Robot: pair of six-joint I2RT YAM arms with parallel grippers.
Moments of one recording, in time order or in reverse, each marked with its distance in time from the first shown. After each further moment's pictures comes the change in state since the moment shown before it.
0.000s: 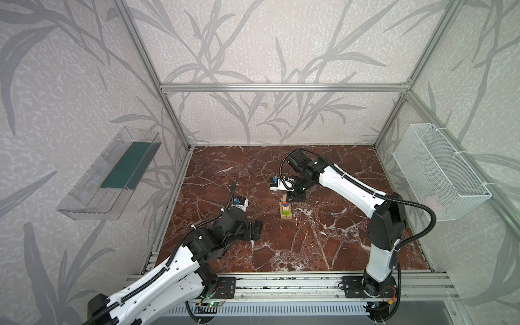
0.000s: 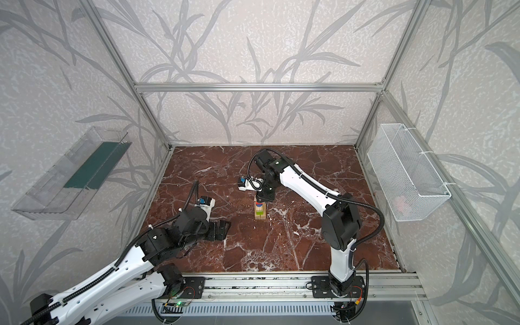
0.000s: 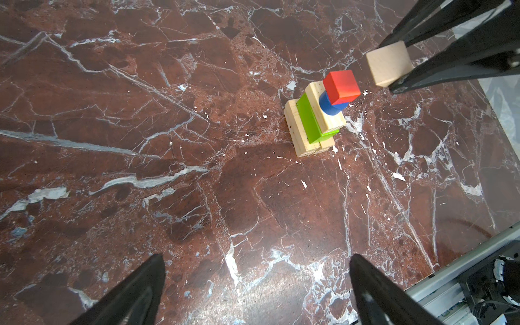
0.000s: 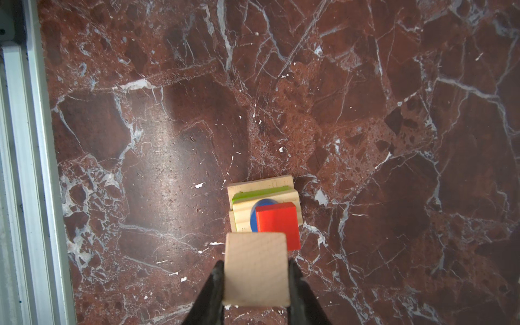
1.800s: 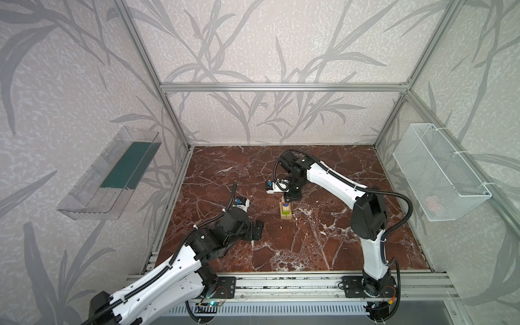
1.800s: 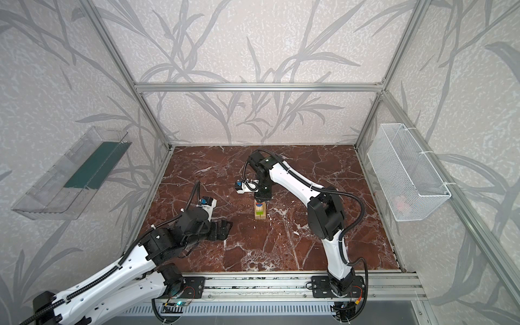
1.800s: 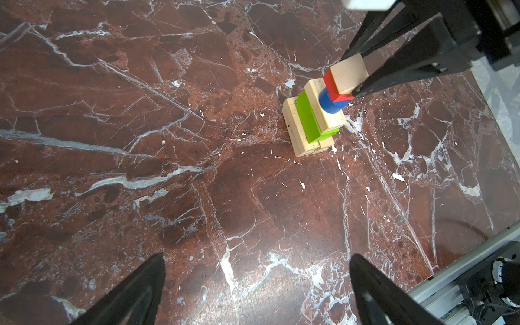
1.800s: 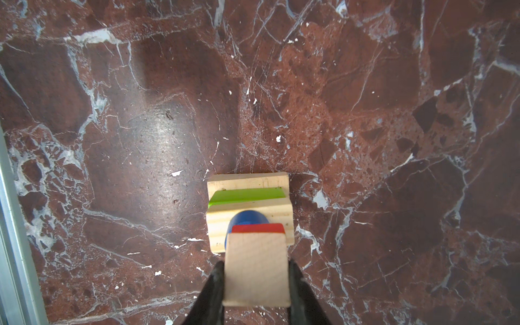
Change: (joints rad) left arm 0.006 0.013 -0.028 0.040 0.011 -0.019; right arm 0.019 0.181 0.158 -0.106 0.082 -0.082
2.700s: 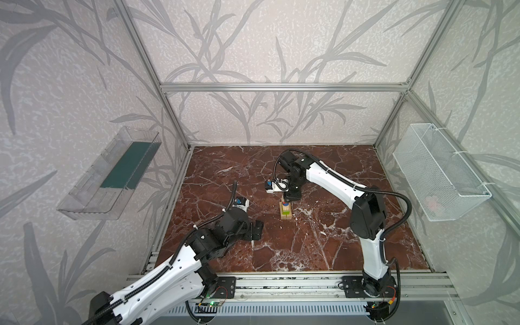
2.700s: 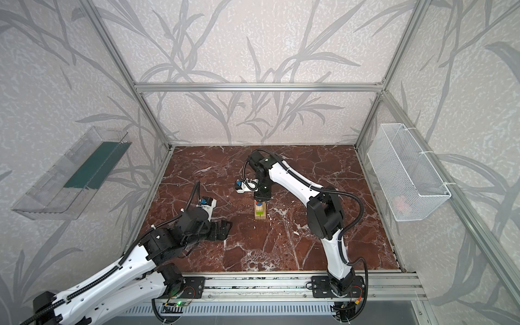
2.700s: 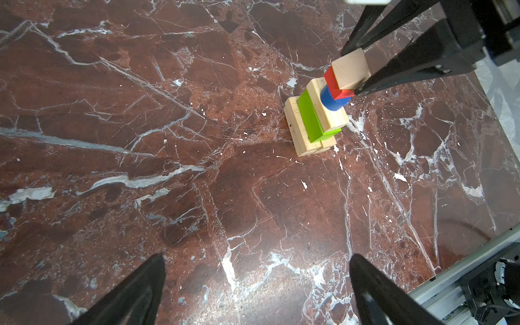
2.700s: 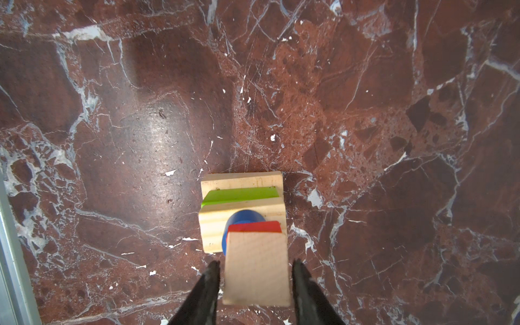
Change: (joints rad) left arm 0.005 0.000 -0.004 0.000 0.000 0.000; right arm 0.001 0.011 0.018 -0.003 0.015 -0.001
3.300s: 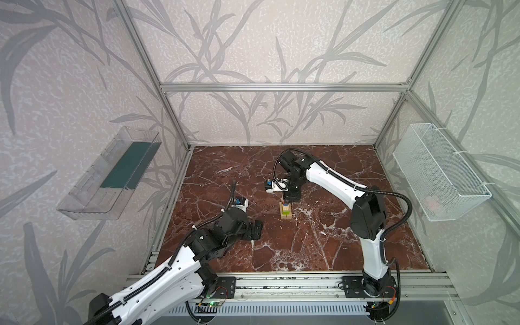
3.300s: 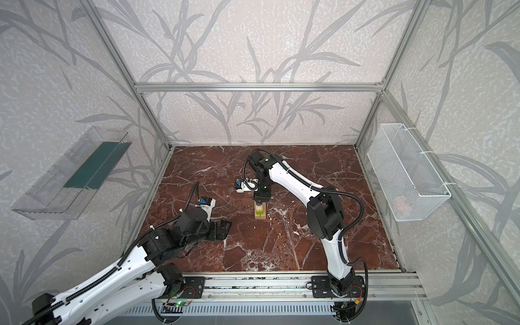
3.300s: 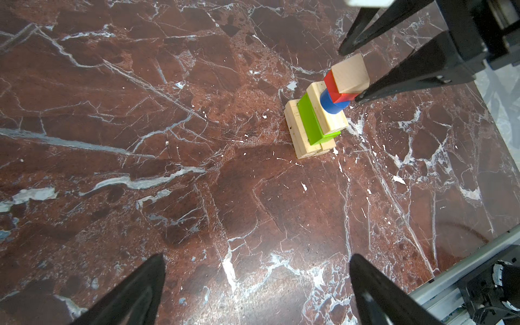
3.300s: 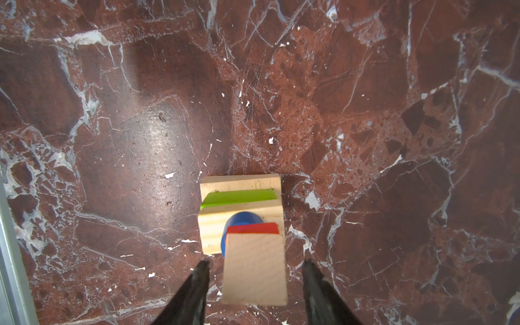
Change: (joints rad) left arm 0.001 -0.013 -0.001 0.000 0.000 0.000; right arm 0.000 -0.009 0.000 0.013 -0.004 0.001
